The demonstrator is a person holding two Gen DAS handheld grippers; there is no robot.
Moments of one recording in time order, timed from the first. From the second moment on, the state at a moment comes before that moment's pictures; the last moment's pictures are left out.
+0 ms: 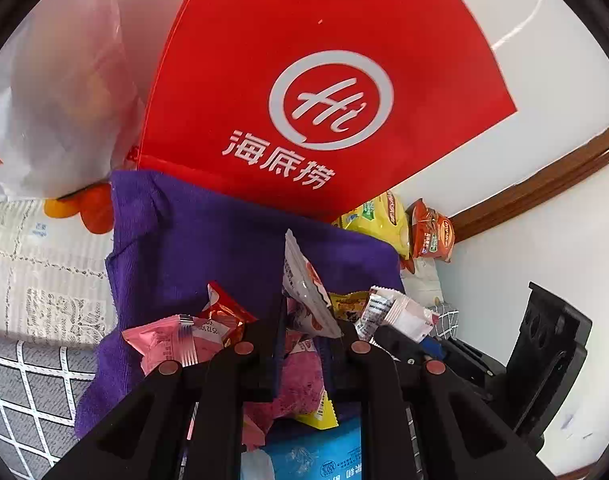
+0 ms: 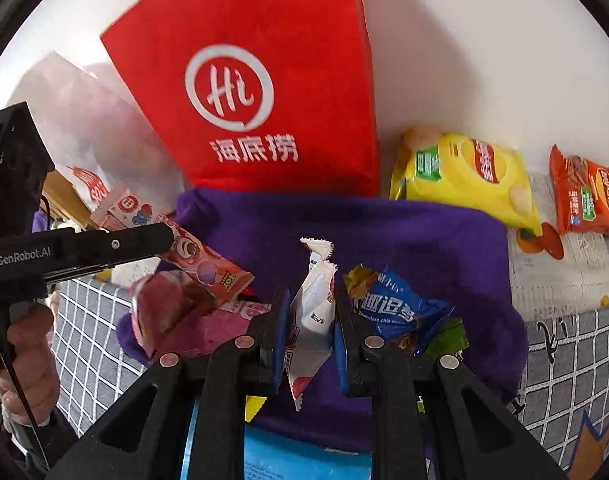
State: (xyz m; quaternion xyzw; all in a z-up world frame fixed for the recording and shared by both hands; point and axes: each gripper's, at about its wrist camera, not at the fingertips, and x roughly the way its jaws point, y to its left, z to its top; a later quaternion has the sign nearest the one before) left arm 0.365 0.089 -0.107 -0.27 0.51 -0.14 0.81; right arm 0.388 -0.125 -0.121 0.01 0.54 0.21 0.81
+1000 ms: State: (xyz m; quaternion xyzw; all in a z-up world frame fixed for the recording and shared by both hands) left arm 0.362 0.069 -0.091 -0.22 0.50 -0.14 0.83; right arm 0.374 -0.126 -0.077 -0.03 0.49 0.19 0.85
